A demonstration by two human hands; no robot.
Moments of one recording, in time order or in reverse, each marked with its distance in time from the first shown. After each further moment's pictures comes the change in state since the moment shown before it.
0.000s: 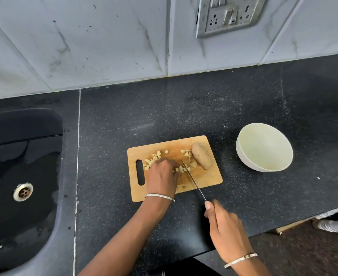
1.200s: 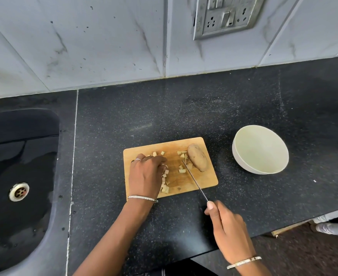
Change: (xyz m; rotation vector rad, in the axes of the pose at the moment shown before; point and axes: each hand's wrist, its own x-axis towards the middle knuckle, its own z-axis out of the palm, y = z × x) left_hand 0.005 -0.024 -0.010 0.064 0.184 0.095; right_hand 0.003 0.013 -0.013 0.119 0.055 0.016
